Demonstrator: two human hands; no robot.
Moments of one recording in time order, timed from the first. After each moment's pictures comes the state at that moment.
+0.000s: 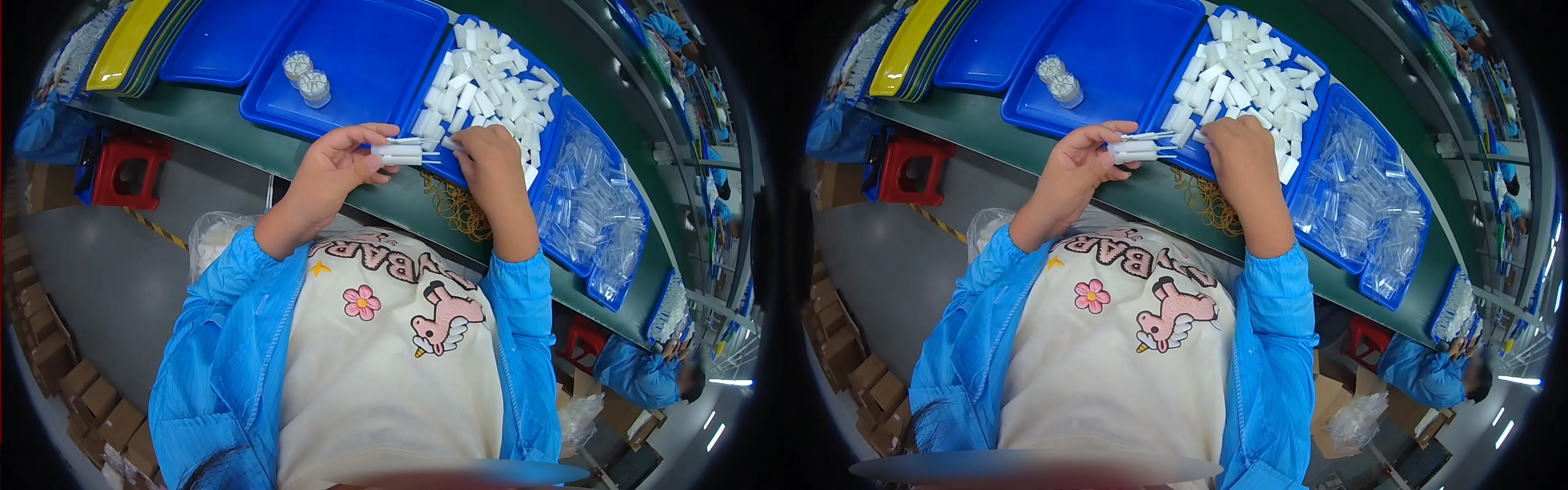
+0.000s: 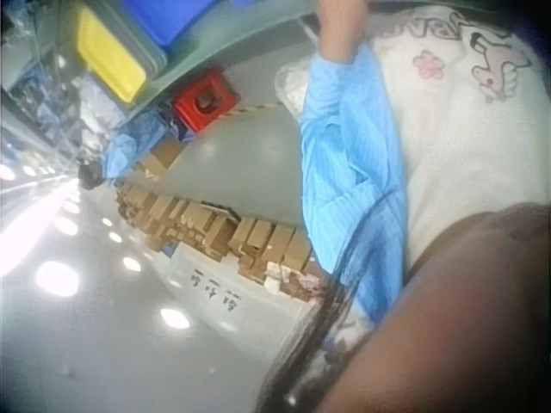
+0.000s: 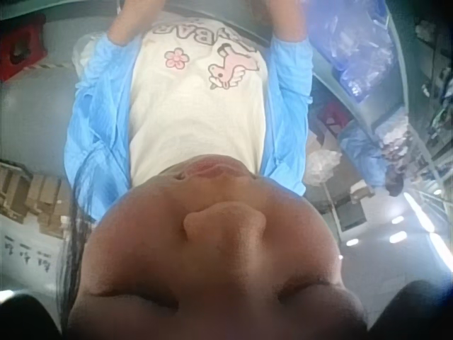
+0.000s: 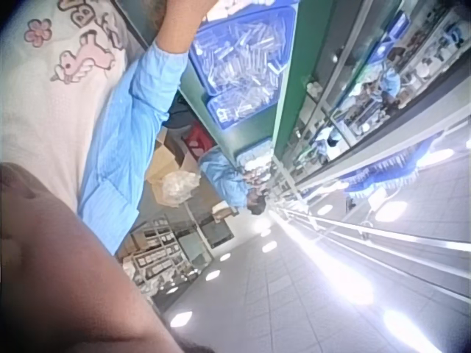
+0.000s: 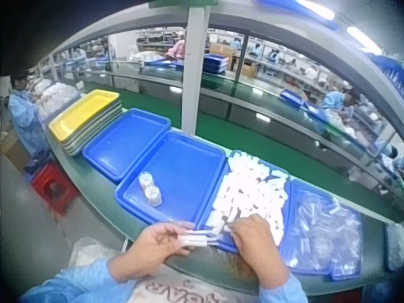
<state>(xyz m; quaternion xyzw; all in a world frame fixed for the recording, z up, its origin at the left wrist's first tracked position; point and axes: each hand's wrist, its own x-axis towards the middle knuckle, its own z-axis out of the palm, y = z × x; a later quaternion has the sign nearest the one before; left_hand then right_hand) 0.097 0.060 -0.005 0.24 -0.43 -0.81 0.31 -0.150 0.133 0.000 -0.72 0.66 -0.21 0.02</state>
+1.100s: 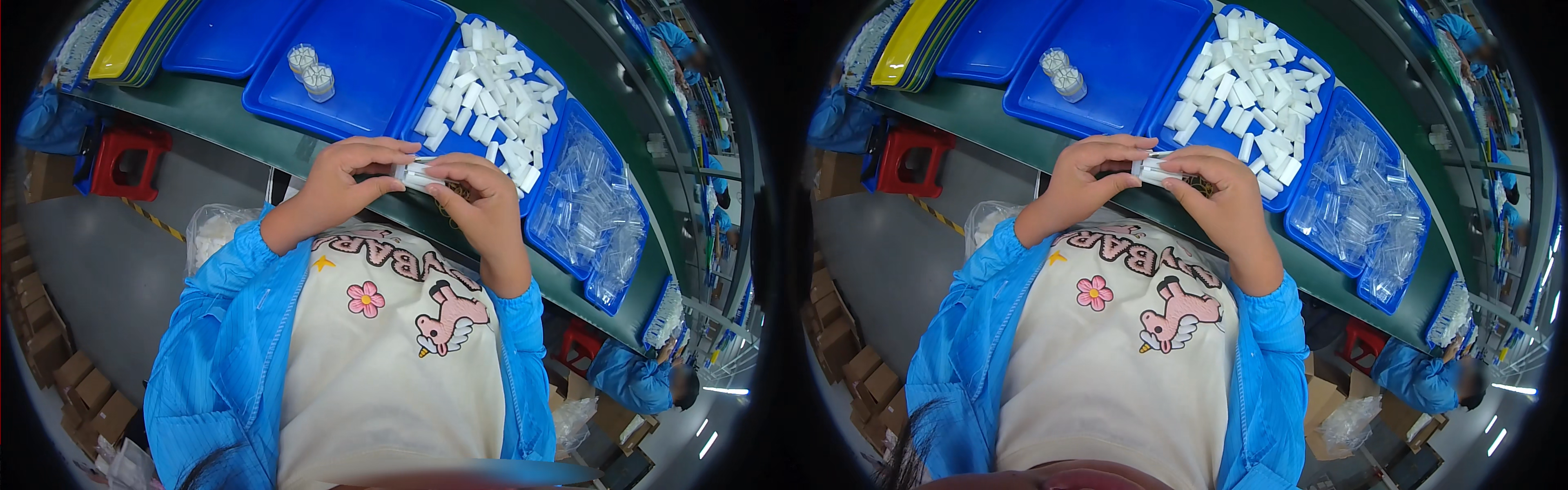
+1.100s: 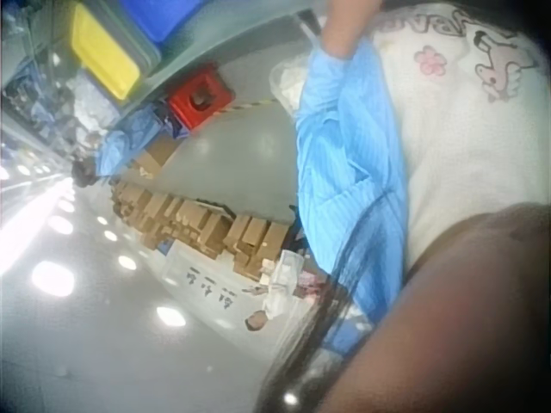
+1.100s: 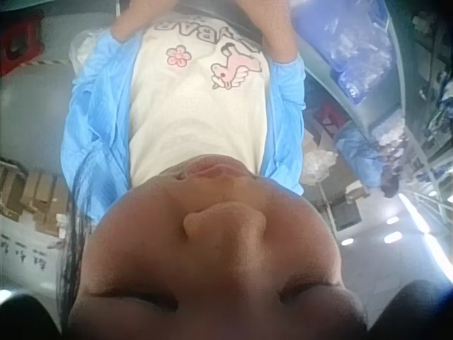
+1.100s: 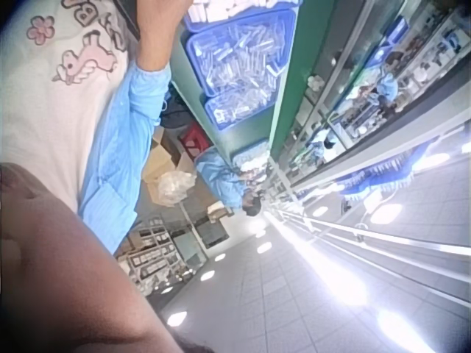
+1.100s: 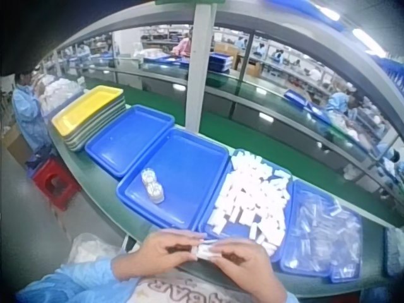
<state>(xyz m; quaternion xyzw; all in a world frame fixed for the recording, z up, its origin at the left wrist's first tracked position) 0.094 0.065 -0.009 0.20 -0.66 -0.66 0.30 -0.103 0.167 0.023 -0.53 0.60 -0.47 0.37</state>
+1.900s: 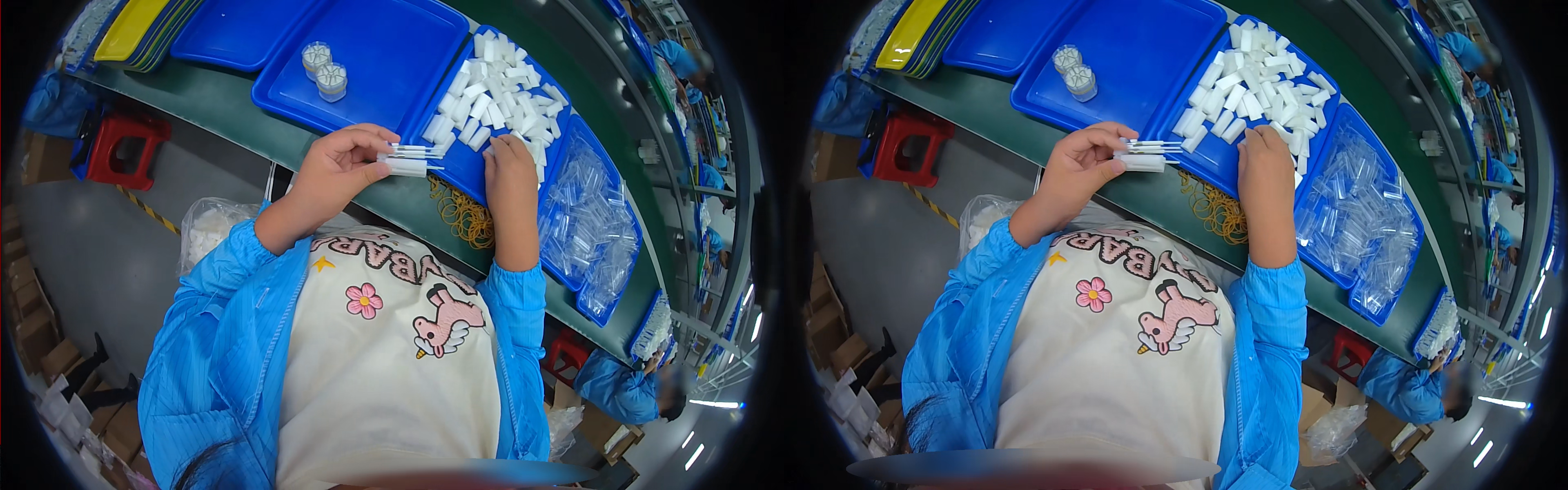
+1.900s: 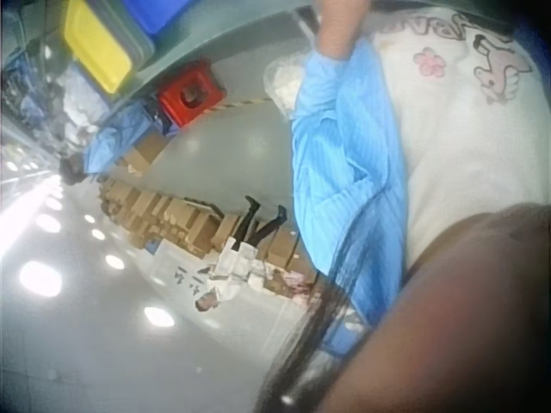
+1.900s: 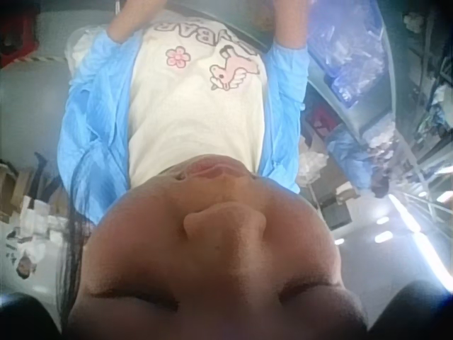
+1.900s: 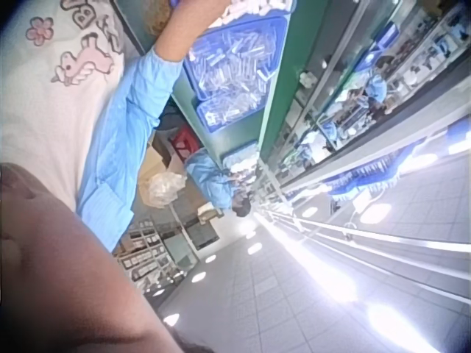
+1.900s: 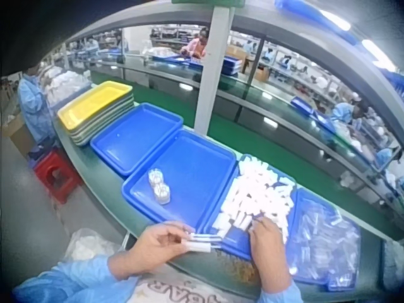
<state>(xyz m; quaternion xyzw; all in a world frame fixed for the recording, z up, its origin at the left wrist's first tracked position) 0.105 0.059 -0.018 0.21 -0.51 -0.76 0.35 -0.162 0.138 -0.012 -0.66 0.72 -0.22 -0.06</state>
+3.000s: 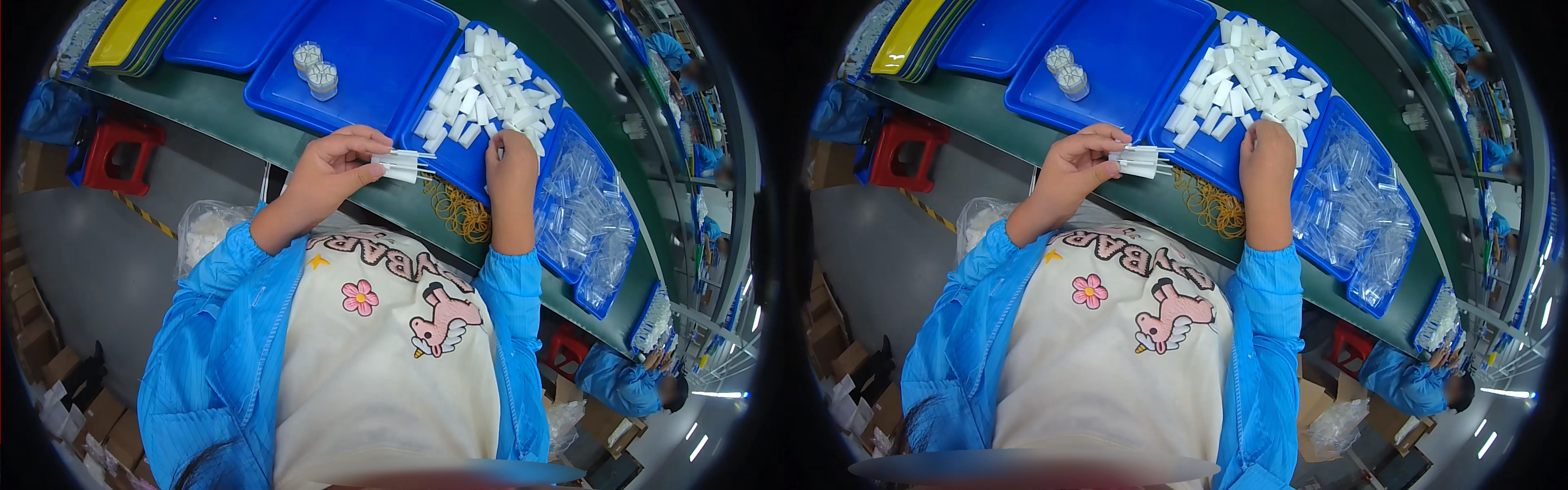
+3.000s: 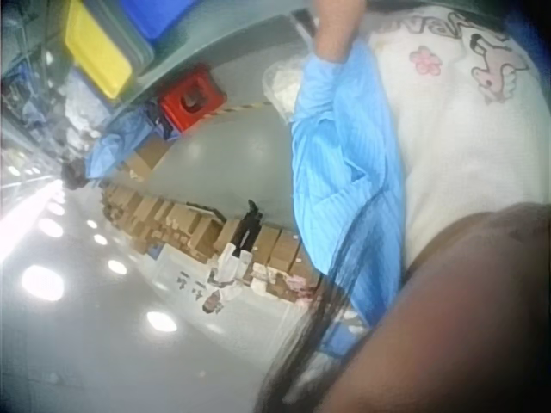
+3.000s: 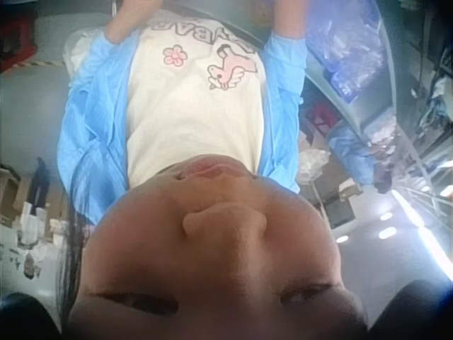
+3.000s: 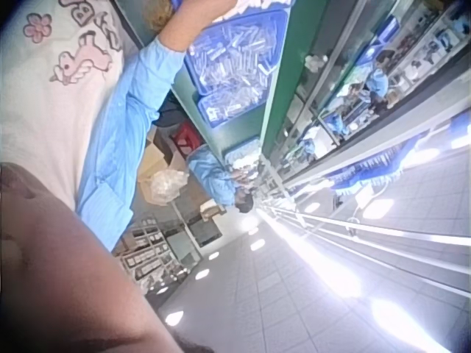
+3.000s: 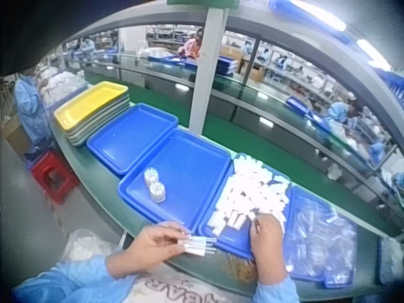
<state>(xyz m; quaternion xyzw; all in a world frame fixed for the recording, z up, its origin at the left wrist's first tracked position) 0.108 0.063 -0.021 0.21 -0.52 -0.75 0.34 -0.177 0.134 -0.022 -0.59 0.77 -0.24 -0.06</state>
